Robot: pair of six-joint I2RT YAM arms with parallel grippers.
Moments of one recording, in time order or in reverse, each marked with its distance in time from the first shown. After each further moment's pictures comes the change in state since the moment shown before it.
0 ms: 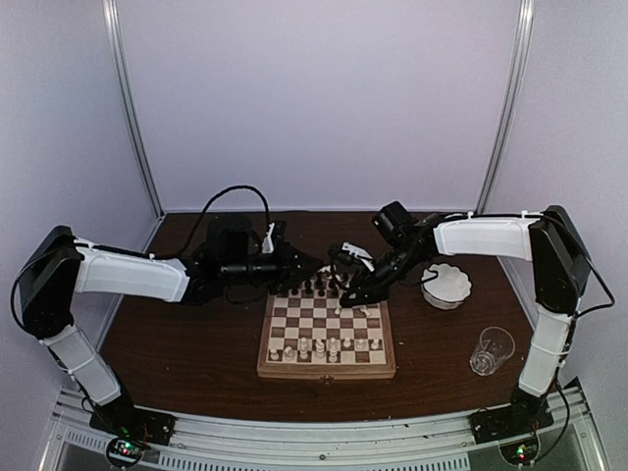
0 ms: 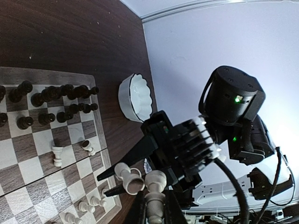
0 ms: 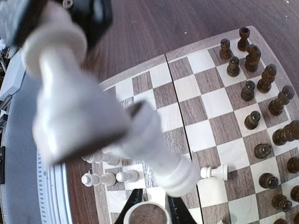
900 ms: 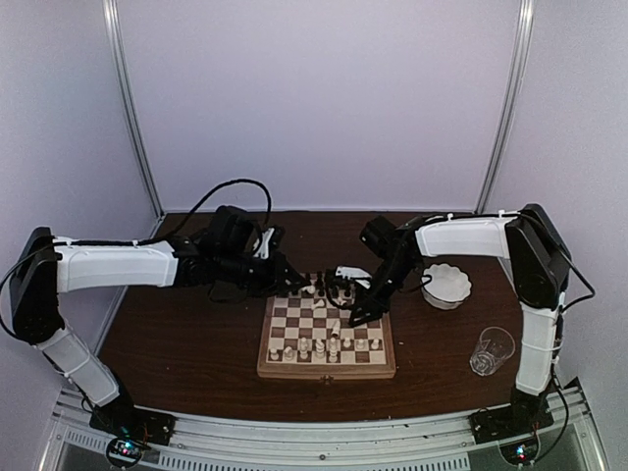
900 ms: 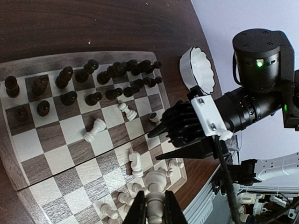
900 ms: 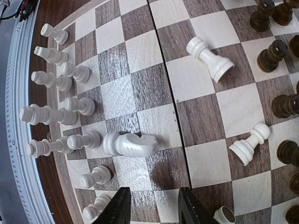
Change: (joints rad) left arm 0.016 -0.079 0.095 -0.545 -0.061 0.352; right arm 0.031 0.121 0.087 -0.231 0.216 -0.152
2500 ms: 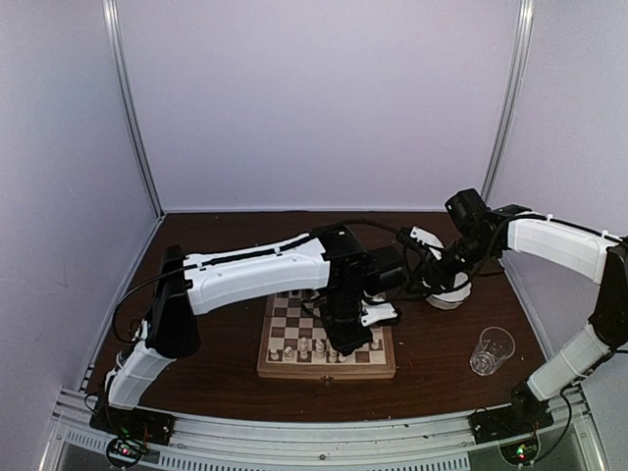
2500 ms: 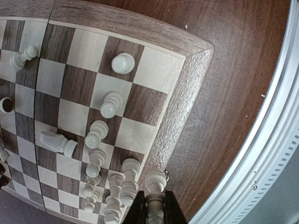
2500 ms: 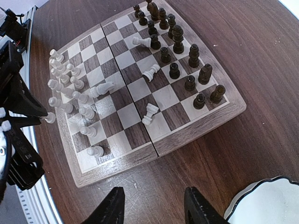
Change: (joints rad) left arm -0.422 0.790 1.284 -1.343 -0.284 0.878; right arm -0.296 -0.512 -0.315 0.043 -0.012 -0.015
